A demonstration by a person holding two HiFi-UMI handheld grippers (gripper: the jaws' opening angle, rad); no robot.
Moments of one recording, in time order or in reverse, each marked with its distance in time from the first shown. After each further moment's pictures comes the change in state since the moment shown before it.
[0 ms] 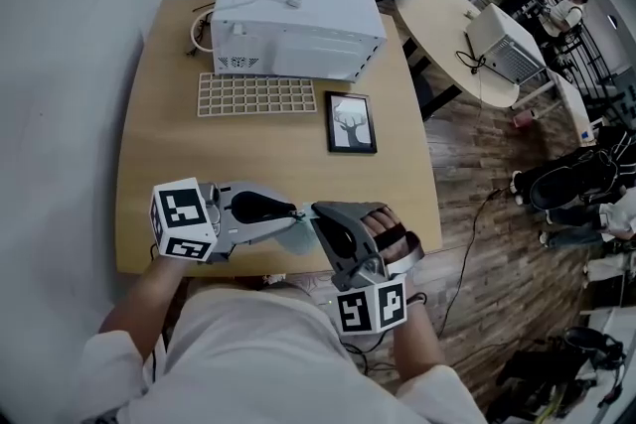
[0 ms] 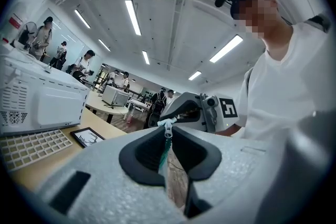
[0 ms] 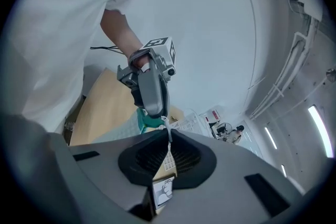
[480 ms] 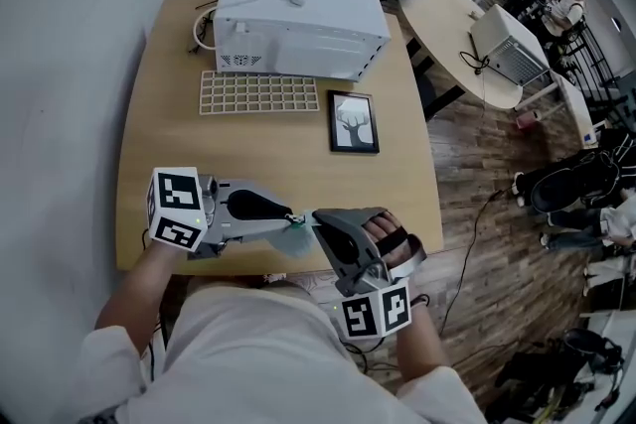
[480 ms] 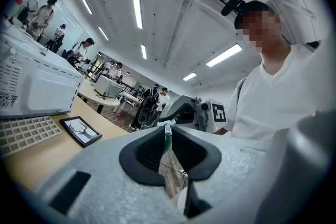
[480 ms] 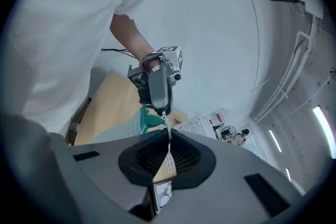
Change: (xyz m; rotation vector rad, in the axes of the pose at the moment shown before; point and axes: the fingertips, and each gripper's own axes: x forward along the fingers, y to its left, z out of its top) left arm -0.006 -0.004 -0.002 -0.108 0.031 -0.108; right arm -0.006 0.008 -0.001 -0.019 -0.032 0.036
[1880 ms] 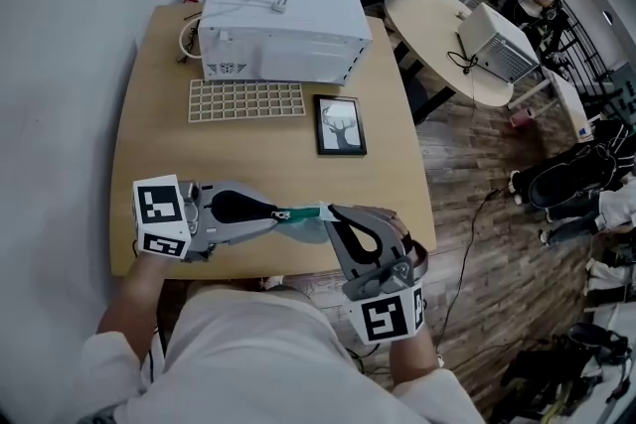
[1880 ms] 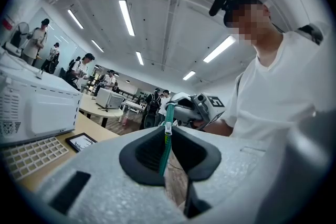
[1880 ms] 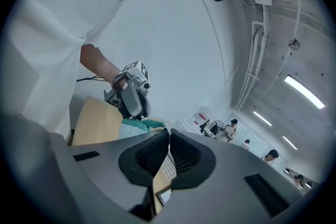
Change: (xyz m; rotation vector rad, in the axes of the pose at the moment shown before) left arm 0.007 -0.010 0.016 0.149 -0.030 0.064; right arm -0.049 -0.046 -0.010 0.306 -0.132 -0.182
